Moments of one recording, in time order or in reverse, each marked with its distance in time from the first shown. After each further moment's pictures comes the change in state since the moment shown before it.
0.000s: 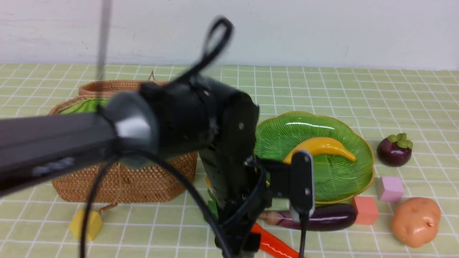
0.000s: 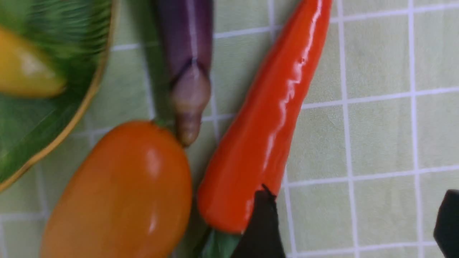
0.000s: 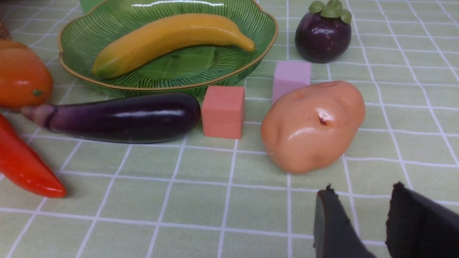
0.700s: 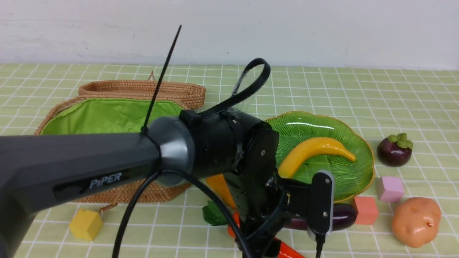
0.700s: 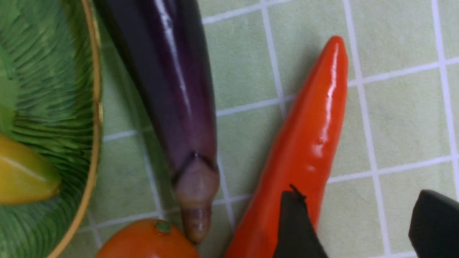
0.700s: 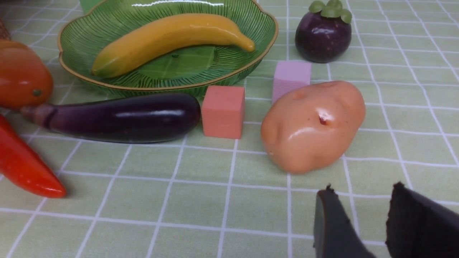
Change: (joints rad) right arm 0.000 0.000 0.000 0.000 0.000 0.000; left arm -0.042 0.070 0.000 -0.042 -0.123 0.069
